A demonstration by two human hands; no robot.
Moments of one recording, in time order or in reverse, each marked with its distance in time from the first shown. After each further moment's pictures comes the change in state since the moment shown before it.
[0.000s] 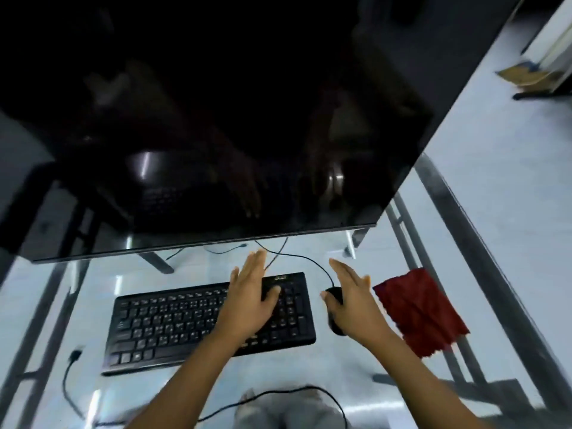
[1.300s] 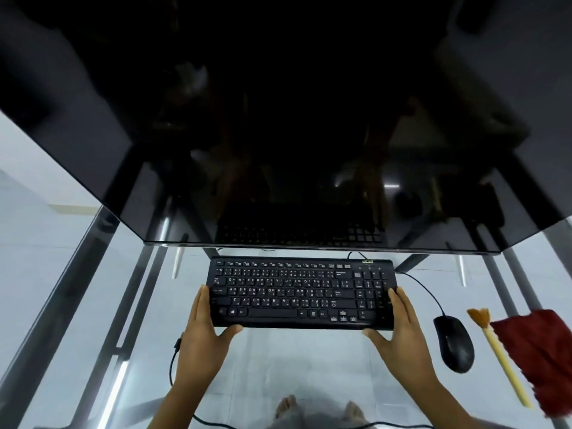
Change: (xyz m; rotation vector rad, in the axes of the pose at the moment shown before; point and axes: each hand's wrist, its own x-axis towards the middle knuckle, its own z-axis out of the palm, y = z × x) left_hand -0.097 -0.223 -0.098 -0.130 0.328 -0.447; right_hand 0.015 -0.058 0.128 -0.040 0.165 0.093
